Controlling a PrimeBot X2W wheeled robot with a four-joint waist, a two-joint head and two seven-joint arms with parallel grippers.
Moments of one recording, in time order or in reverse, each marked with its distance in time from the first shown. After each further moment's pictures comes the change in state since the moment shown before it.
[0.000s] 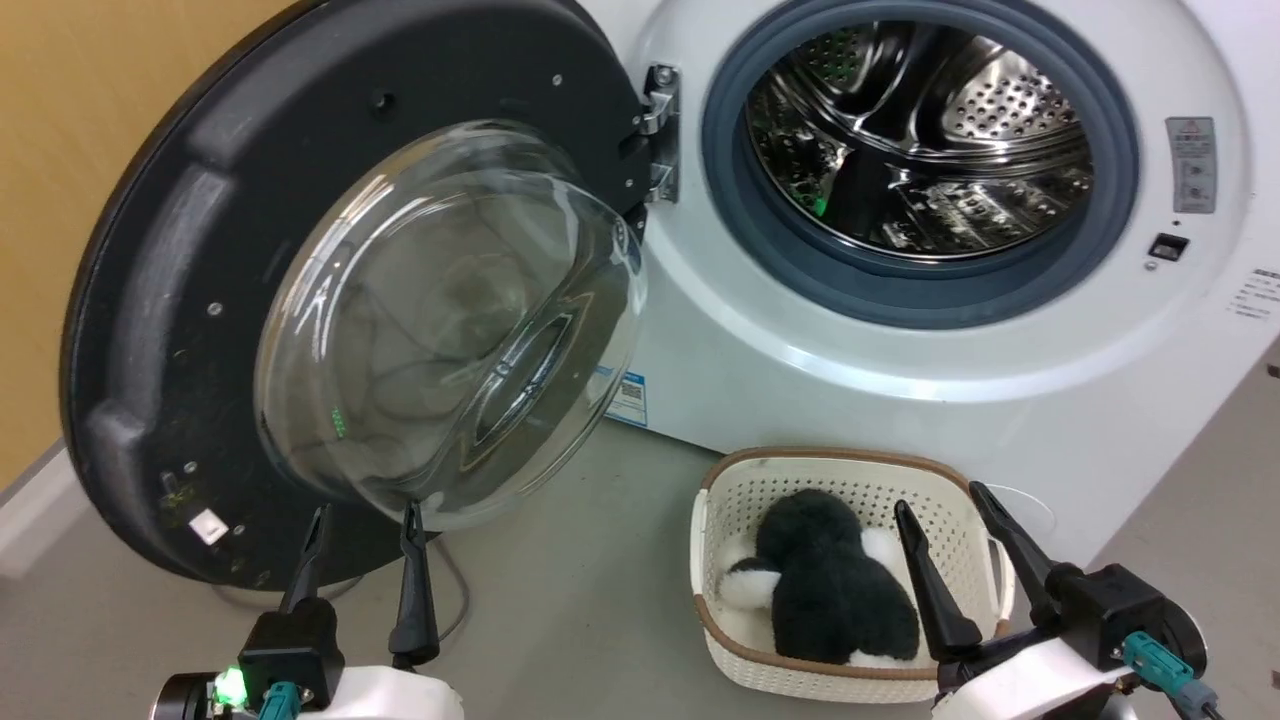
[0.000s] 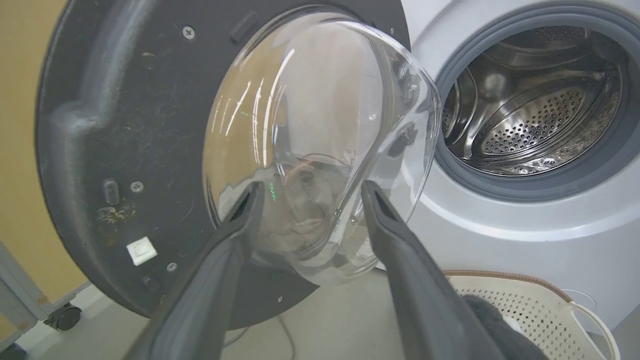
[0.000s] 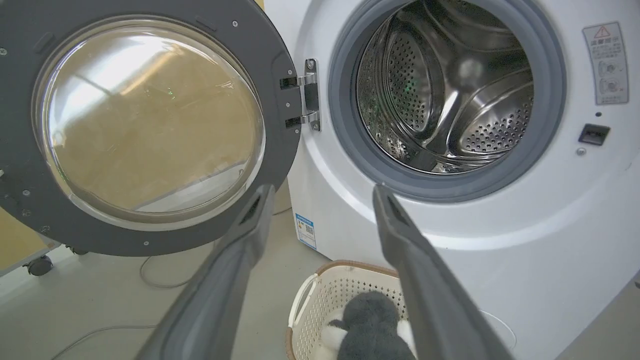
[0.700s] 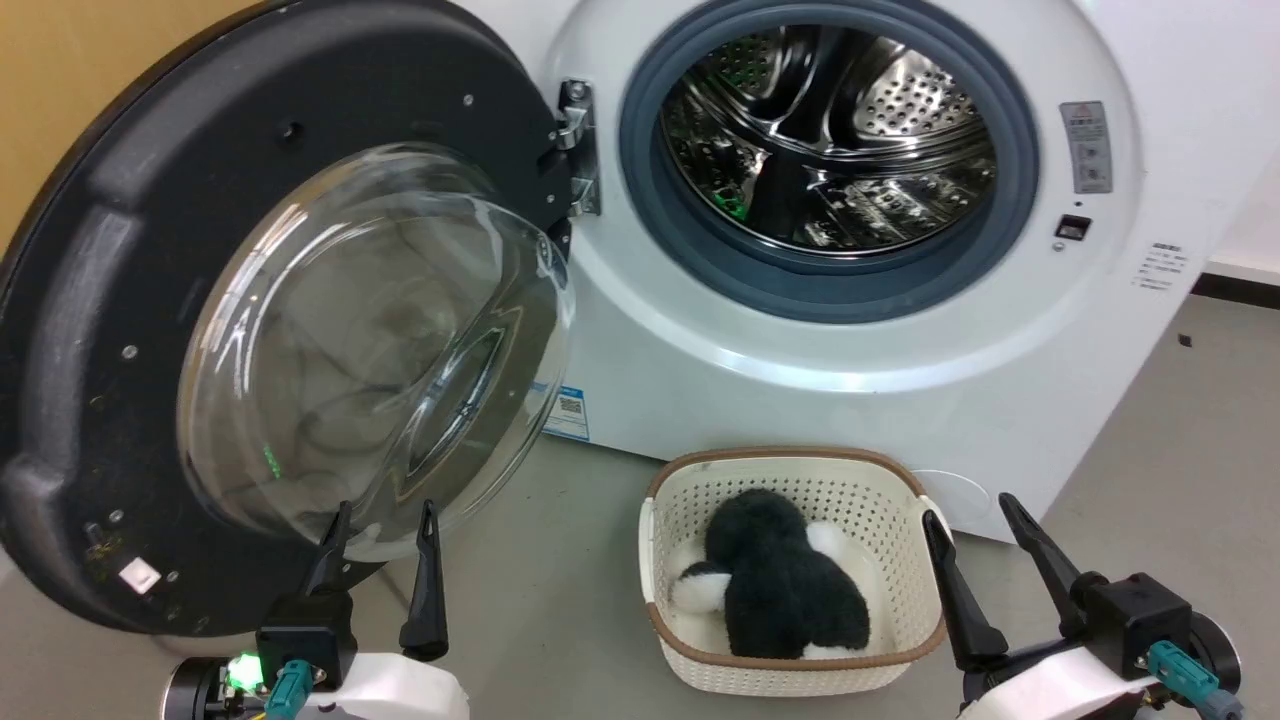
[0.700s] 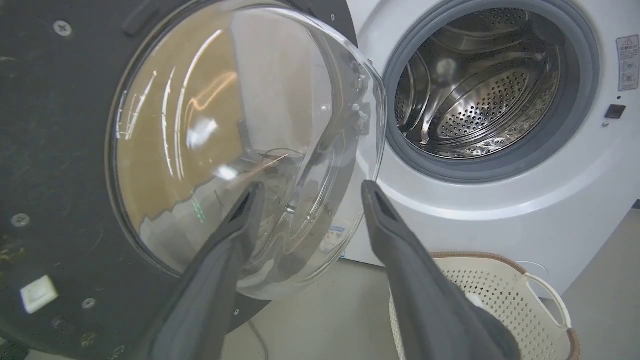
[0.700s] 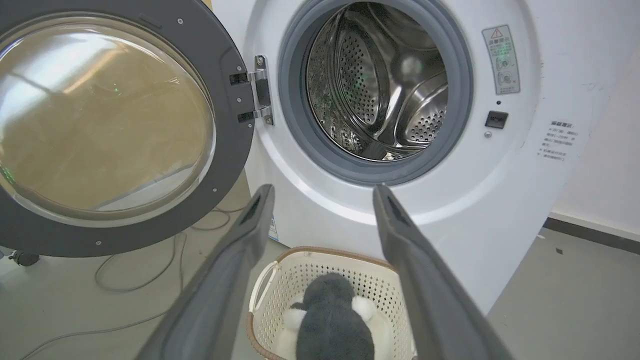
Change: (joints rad) left arm -0.026 0.000 0.004 0.036 0.017 -0.044 0.043; right arm 0.039 0.010 -0.060 -0.047 -0.035 0.000 0.043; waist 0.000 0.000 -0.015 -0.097
